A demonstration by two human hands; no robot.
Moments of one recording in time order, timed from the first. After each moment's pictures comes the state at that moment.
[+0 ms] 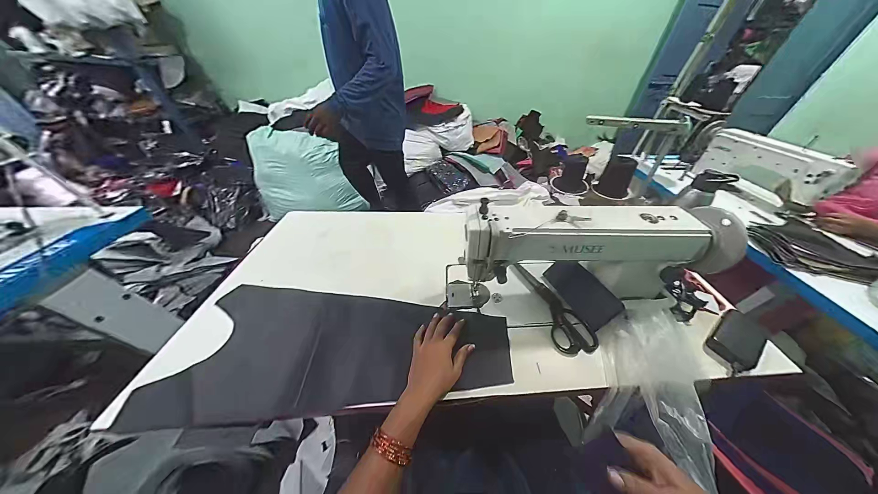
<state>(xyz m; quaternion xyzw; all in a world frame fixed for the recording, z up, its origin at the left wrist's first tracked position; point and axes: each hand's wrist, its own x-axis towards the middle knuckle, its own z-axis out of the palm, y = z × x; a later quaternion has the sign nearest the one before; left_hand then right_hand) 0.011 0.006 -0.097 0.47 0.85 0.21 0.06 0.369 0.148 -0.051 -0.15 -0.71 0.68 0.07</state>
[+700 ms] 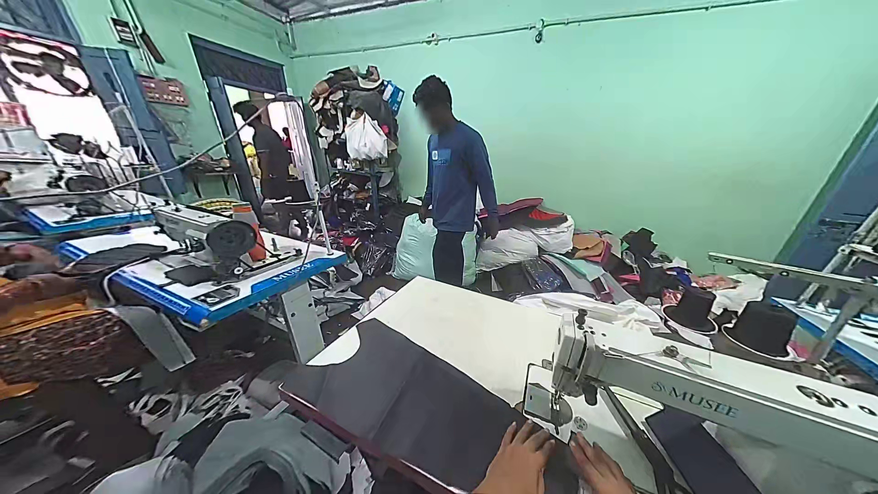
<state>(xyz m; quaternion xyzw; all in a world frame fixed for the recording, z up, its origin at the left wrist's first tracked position) 0.024 0.029 -0.099 0.53 0.82 0.20 0.09 0.154 0.189 -0.110 -0.10 -0.96 0.17 0.21</state>
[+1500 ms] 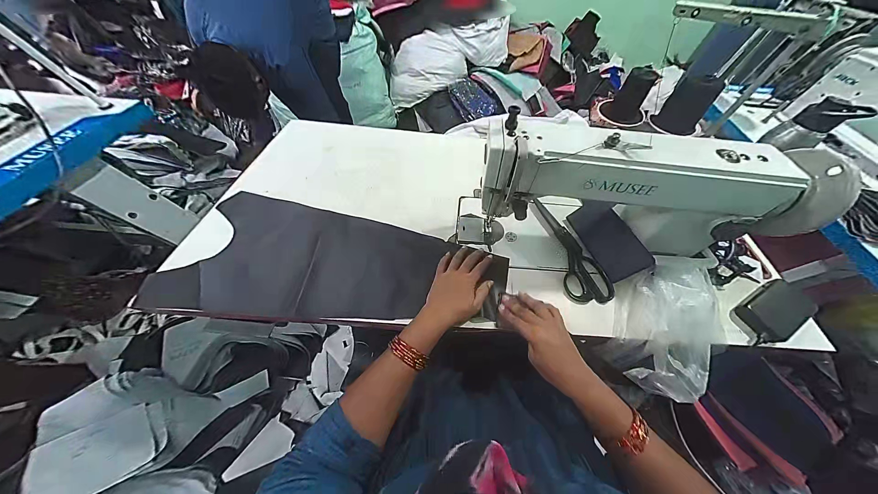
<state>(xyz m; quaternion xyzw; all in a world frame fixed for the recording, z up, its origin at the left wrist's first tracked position) 0.023 0.029 -0.090 0.54 0.82 0.15 0.09 0.228 0.136 -0.095 -0.06 -0.97 0.17 0.18</state>
